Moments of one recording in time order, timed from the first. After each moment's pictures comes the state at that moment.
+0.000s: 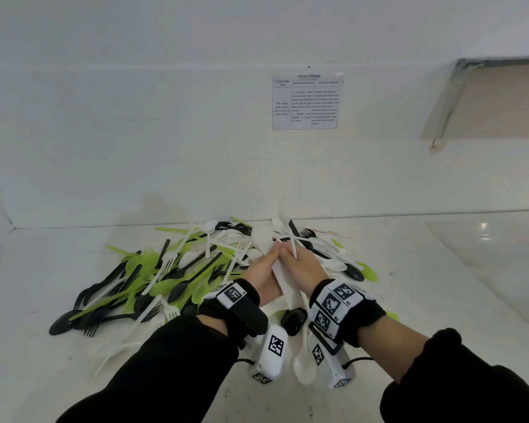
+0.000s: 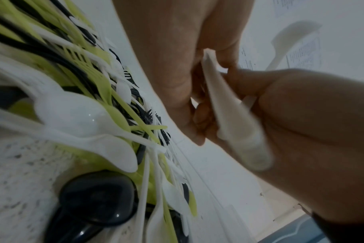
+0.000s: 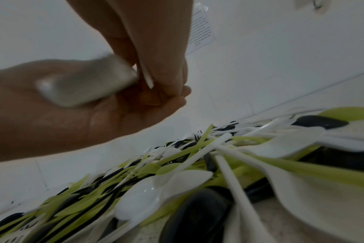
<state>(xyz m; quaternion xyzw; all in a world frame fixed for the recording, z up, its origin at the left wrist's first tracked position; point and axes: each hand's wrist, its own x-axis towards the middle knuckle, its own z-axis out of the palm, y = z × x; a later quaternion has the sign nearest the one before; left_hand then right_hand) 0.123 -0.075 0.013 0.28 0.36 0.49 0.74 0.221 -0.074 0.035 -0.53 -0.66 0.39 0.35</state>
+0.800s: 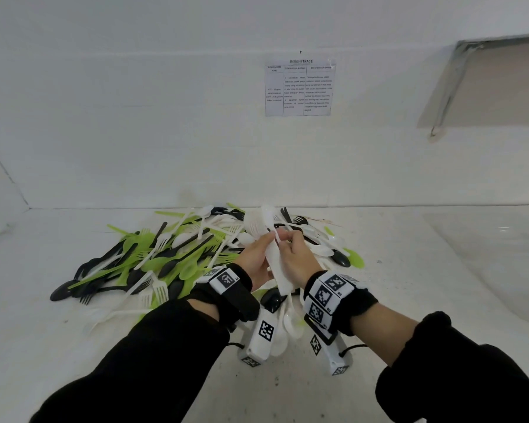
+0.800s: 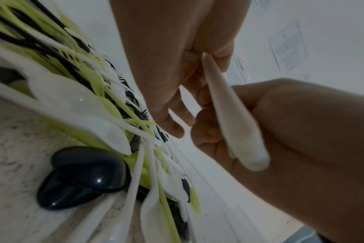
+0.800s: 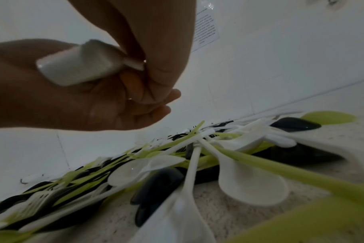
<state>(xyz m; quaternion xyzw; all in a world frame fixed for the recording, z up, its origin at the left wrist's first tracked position) 0.153 -0.085 0.005 0.36 0.44 0.49 0.66 0.257 -0.083 0.016 -0.52 -0.65 0.42 0.37</state>
